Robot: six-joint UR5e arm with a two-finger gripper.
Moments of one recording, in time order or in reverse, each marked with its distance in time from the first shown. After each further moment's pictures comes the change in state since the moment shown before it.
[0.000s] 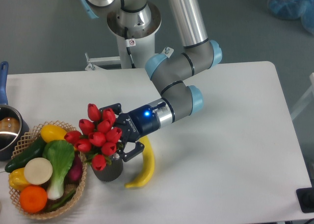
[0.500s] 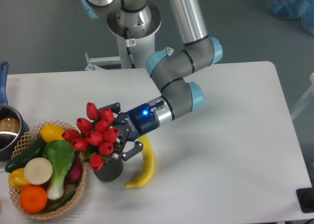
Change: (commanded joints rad) arm 0.006 0.043 -0.003 0.002 0.092 -0.025
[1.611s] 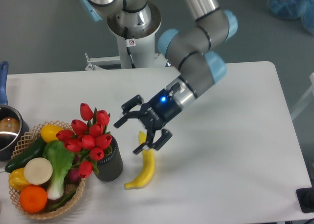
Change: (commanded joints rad) arm 0.153 0.218 0.041 -0.003 0.519 -0.072
